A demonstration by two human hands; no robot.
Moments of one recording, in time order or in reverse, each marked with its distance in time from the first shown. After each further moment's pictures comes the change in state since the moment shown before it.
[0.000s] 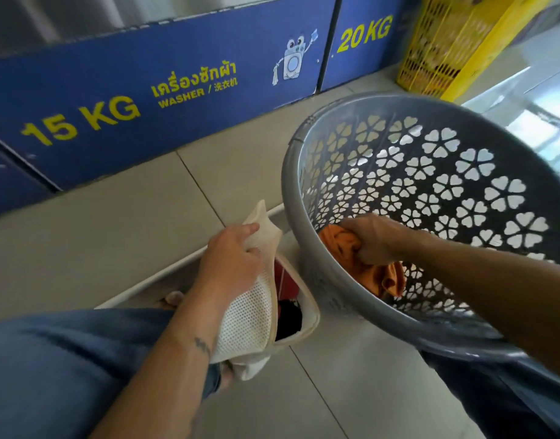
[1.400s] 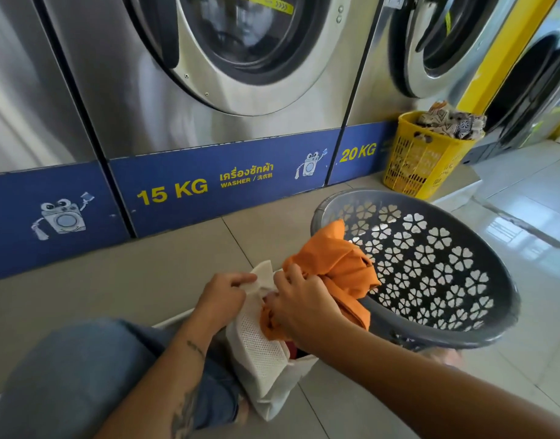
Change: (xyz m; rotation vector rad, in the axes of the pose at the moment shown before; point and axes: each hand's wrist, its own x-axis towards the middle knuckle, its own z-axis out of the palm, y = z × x) left_hand -0.058 -0.050 -0.079 -0.241 0.041 0.013; right_hand -0.138 -0.269 -0.011 -0.732 0.420 -0.206
